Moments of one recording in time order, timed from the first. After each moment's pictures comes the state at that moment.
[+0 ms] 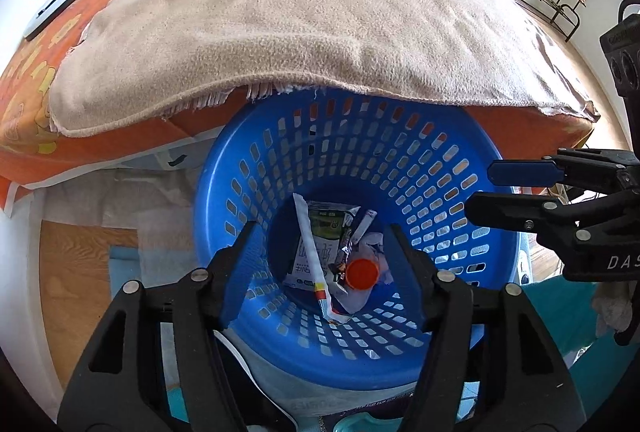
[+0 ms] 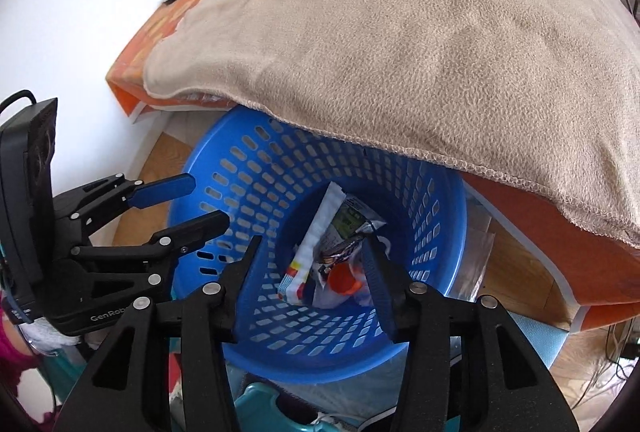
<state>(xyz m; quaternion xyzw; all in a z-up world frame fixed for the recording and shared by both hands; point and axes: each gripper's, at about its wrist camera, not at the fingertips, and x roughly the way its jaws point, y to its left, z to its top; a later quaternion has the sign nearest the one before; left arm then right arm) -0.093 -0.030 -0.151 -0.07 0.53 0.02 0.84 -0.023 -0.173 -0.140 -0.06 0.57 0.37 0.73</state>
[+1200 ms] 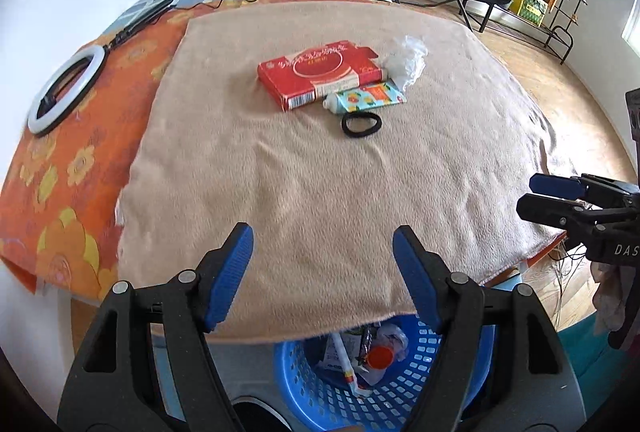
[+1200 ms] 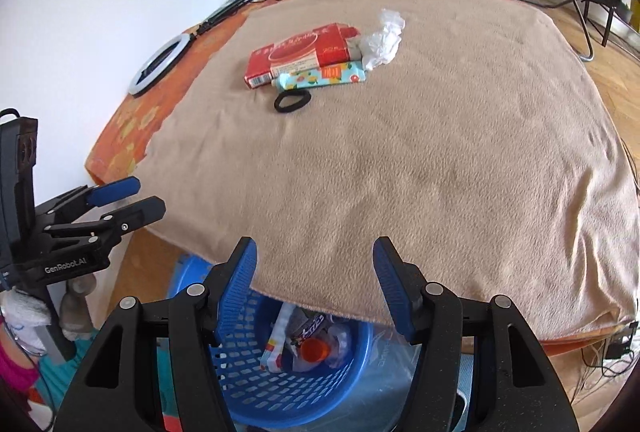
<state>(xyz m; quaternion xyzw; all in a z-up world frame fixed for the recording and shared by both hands) 0.013 0.016 -0.039 -0.04 0.47 0.01 0.88 0.056 -0.198 -0.050 -0.01 0.50 0.31 0.81</state>
